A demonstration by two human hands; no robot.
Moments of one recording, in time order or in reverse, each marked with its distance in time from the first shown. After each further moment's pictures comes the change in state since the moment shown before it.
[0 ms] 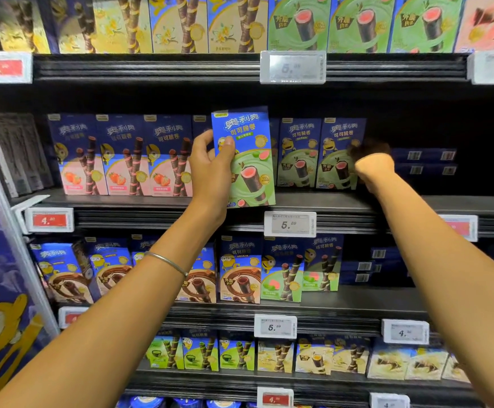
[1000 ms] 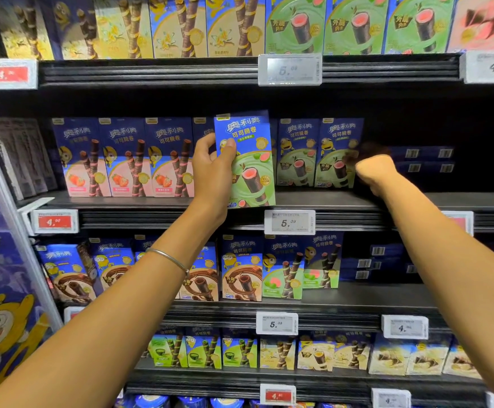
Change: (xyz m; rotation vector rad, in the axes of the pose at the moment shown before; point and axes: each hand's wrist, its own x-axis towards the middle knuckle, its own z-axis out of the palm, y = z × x) left_hand 0.000 0.000 0.000 0.015 -0.014 -0.038; right_hand -0.009 0.015 -0.002 0.255 -0.041 0.071
